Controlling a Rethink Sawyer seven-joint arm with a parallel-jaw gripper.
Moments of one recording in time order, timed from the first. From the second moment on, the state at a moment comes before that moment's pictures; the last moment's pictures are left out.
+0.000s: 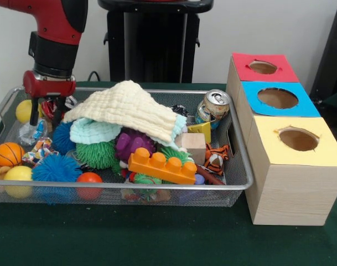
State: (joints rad) arm -0.62 -0.48 -0.07 1.69 -0.79 -0.01 1.14
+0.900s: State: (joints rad) arm -0.55 -0.45 -0.18 1.67 -0.75 -0.08 1.14
